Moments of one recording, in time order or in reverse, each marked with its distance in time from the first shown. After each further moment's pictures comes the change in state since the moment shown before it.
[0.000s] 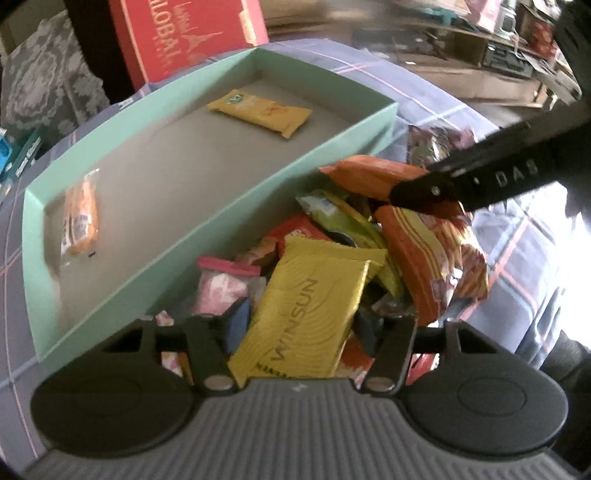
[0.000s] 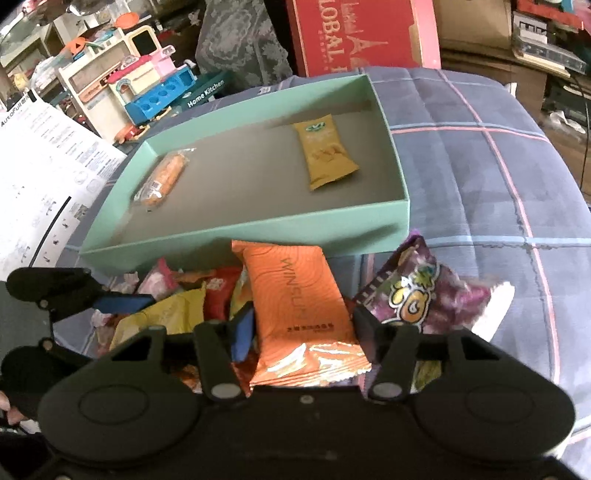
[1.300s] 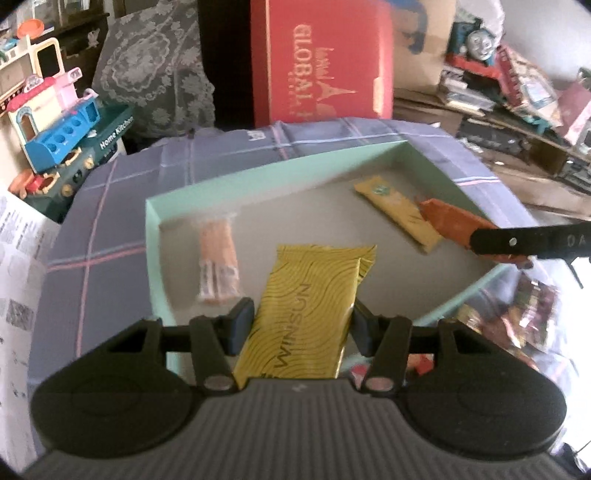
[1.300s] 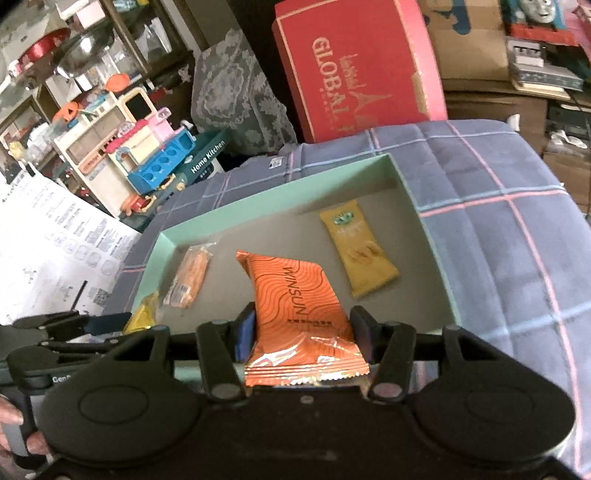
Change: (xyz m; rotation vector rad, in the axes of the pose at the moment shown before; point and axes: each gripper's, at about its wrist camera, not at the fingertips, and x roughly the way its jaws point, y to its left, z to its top) left arm -0.037 0.128 0.051 -0.301 -0.123 0.125; right arm 0.018 0.035 0.085 0.108 -0.123 0.028
